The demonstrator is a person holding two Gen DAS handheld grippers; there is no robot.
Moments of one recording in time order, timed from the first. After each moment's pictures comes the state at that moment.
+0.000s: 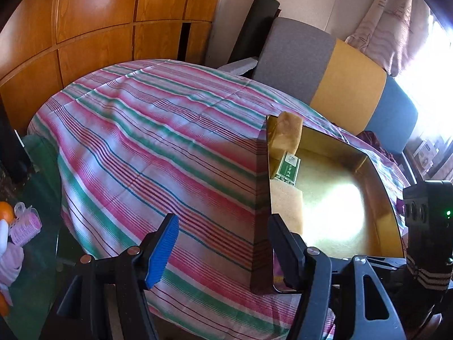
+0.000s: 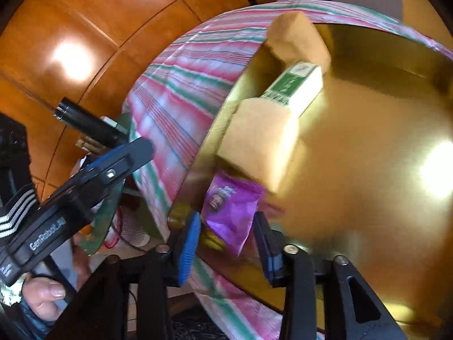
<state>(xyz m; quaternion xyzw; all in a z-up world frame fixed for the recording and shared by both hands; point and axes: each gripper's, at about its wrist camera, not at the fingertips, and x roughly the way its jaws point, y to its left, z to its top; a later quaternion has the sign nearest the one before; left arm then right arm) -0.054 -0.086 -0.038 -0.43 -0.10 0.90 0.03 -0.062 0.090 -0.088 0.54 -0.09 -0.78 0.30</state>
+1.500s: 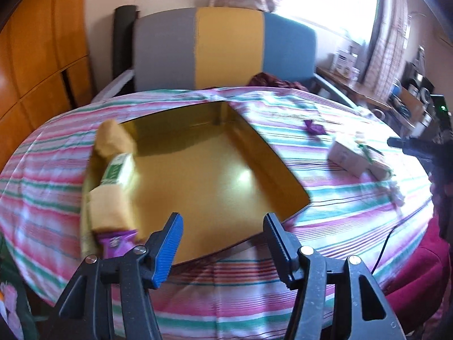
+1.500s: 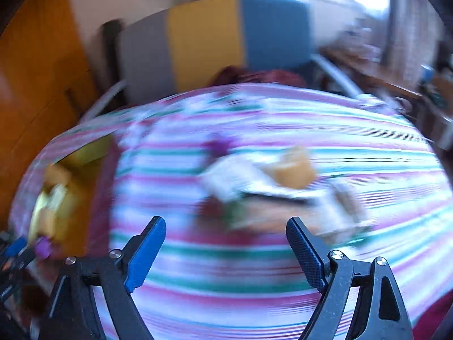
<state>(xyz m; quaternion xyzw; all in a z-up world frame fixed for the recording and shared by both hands) 0.002 0.116 -0.011 -0.40 0.08 0.88 0.25 0.064 0.470 -0.002 0.41 -0.13 -0.89 -0.15</state>
